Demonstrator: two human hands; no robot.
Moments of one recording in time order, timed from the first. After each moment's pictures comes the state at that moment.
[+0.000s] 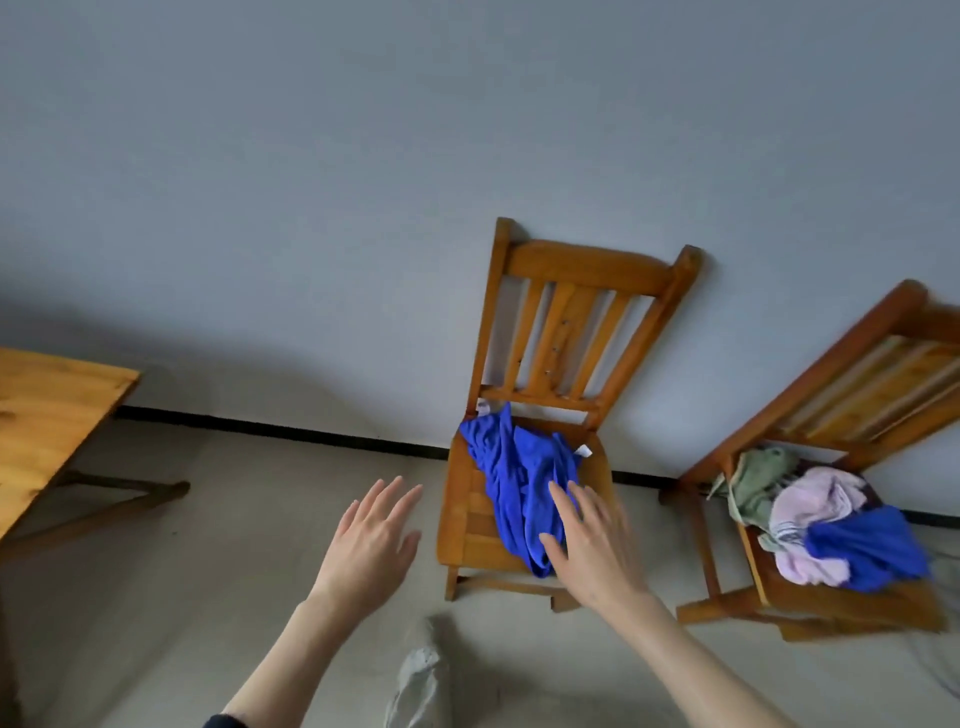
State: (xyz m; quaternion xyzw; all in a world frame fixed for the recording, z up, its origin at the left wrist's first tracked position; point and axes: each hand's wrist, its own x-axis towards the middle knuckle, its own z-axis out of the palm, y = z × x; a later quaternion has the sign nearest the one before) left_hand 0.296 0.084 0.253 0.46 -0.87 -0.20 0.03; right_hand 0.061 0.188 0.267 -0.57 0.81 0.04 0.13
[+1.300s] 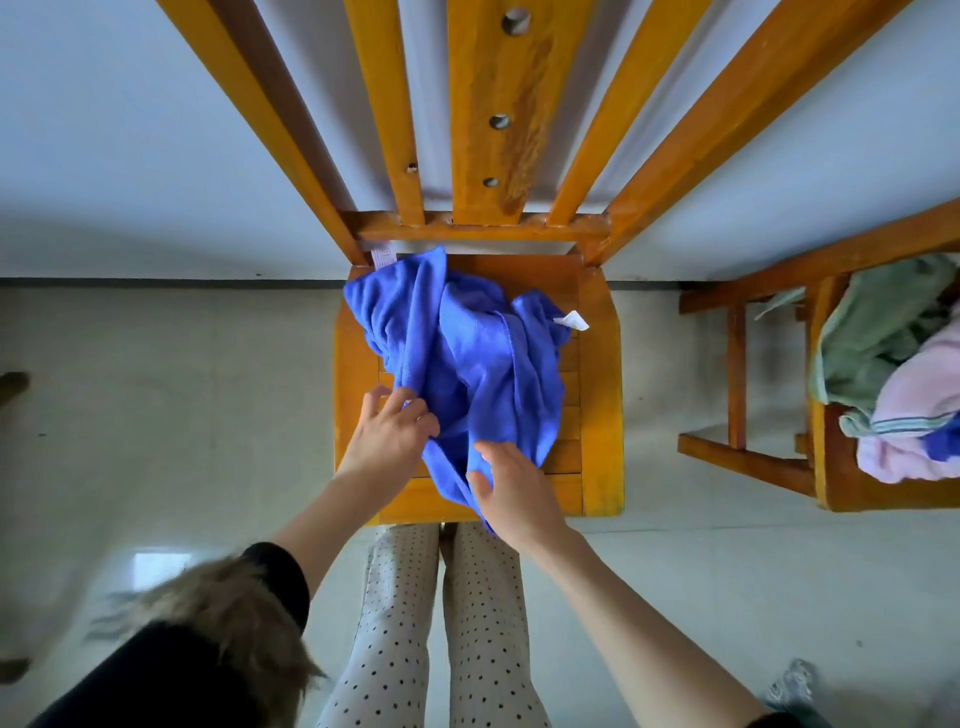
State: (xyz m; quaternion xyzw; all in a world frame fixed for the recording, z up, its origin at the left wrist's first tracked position) left_hand 0.055 -0.052 -0.030 0.26 -0.95 -0.12 -0.10; right_hand -0.064 0.067 -0.015 -0.39 0.79 -0.07 0.46
